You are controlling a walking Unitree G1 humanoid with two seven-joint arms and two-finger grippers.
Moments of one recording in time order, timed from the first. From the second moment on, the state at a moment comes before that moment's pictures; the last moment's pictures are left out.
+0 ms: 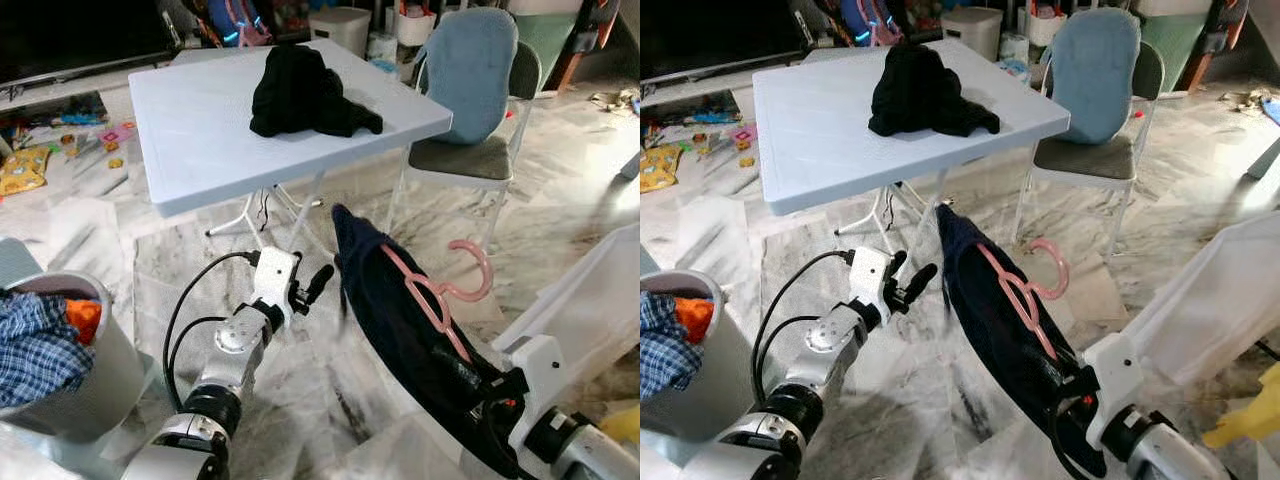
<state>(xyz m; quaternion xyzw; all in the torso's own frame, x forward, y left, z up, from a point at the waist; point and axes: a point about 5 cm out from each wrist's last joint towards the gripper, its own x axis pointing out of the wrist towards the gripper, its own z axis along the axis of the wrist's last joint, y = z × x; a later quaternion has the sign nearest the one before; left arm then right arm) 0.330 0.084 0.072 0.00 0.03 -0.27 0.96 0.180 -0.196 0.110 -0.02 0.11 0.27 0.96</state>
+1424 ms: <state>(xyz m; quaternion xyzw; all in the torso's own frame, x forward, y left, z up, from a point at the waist) 0.304 0.149 0.060 0.07 0.06 -0.19 0.98 0.218 -0.172 0.080 -0.01 0.05 0.10 0.99</state>
